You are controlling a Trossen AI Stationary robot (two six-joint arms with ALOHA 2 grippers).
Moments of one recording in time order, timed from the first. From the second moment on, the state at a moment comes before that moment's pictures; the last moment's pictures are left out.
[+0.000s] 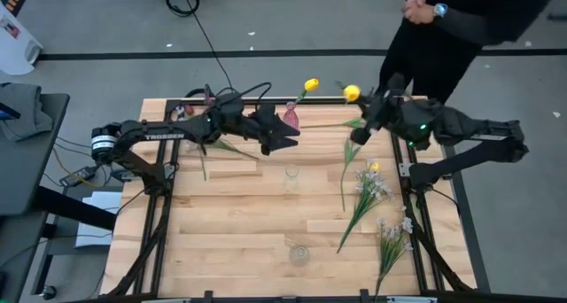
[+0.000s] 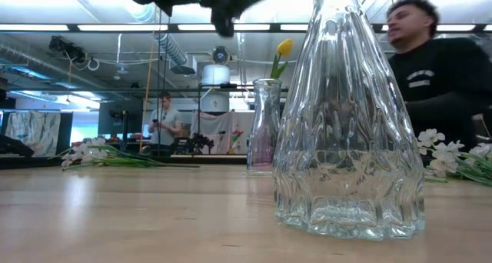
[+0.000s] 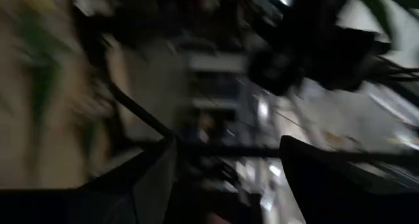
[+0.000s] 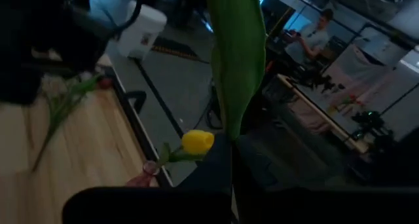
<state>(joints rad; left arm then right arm) 0.27 1.46 1.10 0.36 0.46 -1.56 0.03 1.00 1.27 -0.50 0.78 -0.35</state>
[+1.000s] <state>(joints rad) 0.21 1.06 1.10 -0.68 -0.08 -0.40 -0.36 1.17 1.27 0.04 0.21 -0.12</state>
